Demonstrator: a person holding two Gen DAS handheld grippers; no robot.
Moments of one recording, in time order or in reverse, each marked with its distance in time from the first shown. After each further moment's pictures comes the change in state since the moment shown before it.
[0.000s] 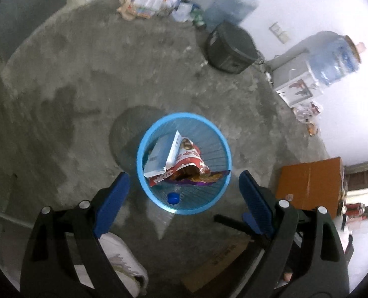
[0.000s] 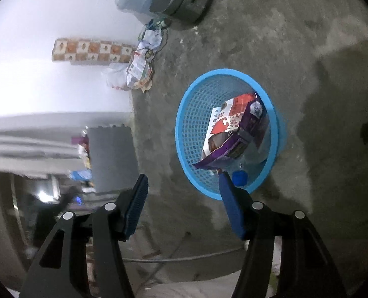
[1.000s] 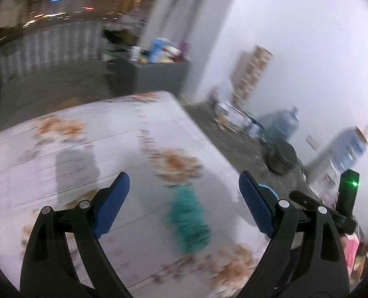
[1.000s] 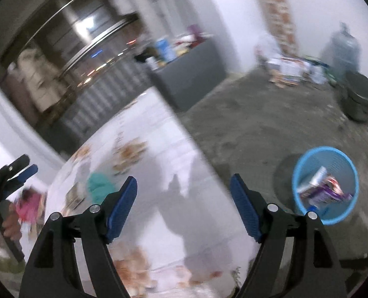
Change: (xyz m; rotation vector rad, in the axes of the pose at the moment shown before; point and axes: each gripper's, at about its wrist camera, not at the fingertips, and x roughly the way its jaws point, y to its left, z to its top) left arm -0.424 0.207 -0.302 -0.273 -0.690 0.305; right arm -0.039 0.276 -0.274 -1.130 0.208 0.074
